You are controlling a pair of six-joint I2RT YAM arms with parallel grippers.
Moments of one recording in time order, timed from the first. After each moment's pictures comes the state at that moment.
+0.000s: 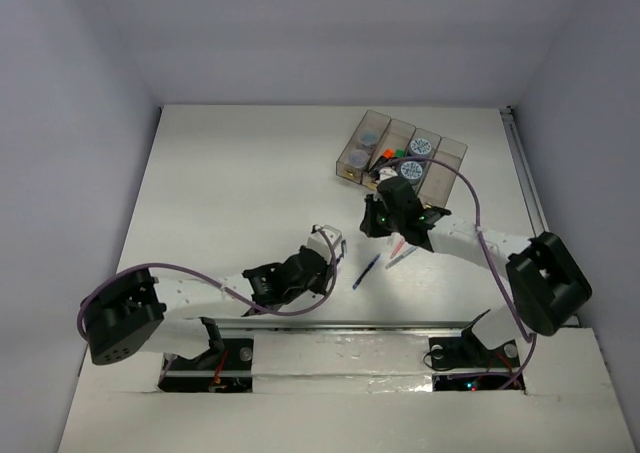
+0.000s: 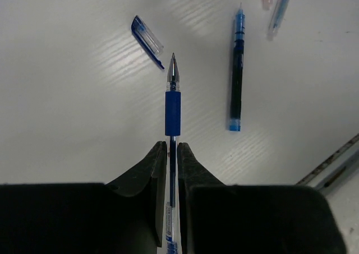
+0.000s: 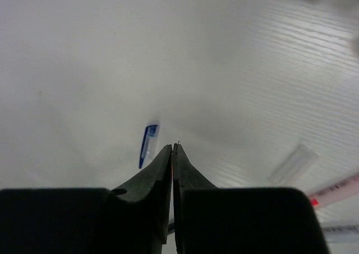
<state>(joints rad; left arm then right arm) -1.12 1.27 0.49 0.16 -0.32 -0.43 0.62 1.46 0.83 -0.11 -0.02 0.47</state>
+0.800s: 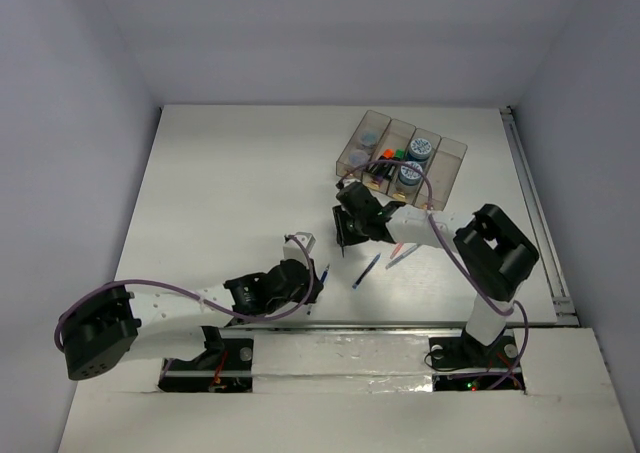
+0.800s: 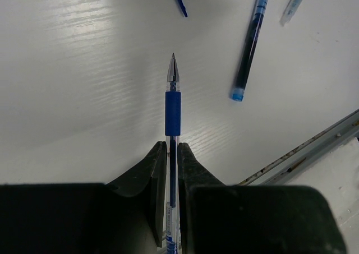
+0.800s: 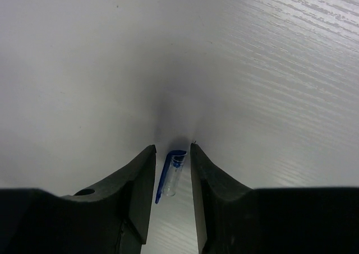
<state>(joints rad) -1.12 1.09 0.35 0.06 -0.30 -0.79 0.77 1.79 1.06 -0.21 0.09 0.47</state>
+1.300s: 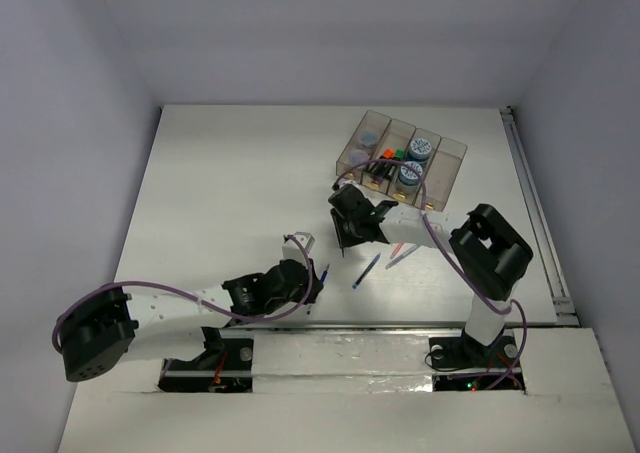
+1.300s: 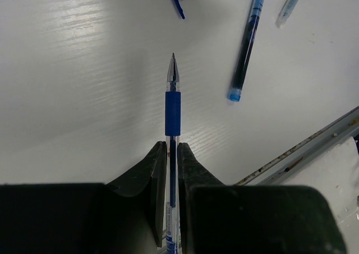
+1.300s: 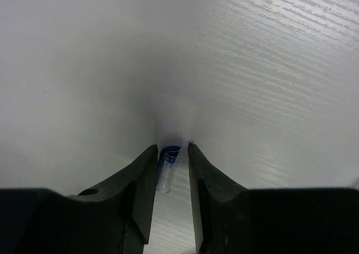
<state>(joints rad) -1.12 1.07 0.35 0.07 -0.30 -0.78 0.81 1.81 1.11 -0.29 0.18 0.47</state>
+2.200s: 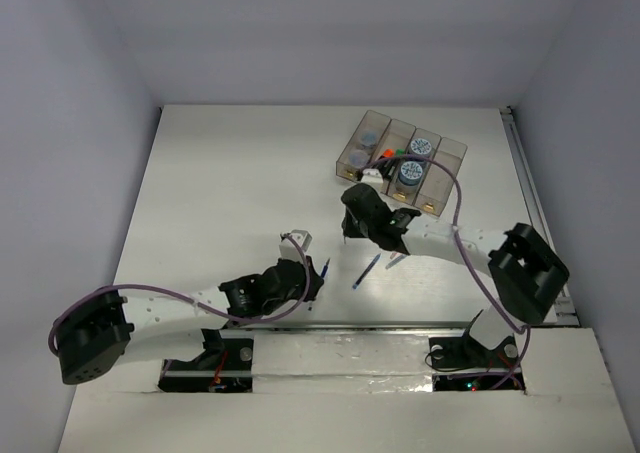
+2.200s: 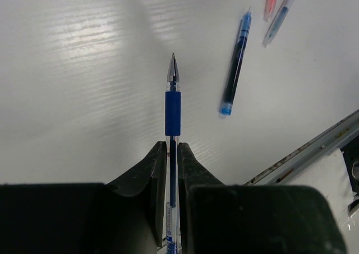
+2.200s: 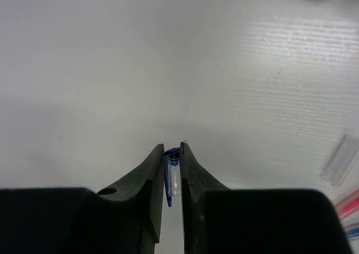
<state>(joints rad) -1.12 1.04 0.33 0.12 -0.32 -0.78 0.83 1.63 1.00 -0.20 0.34 0.68</state>
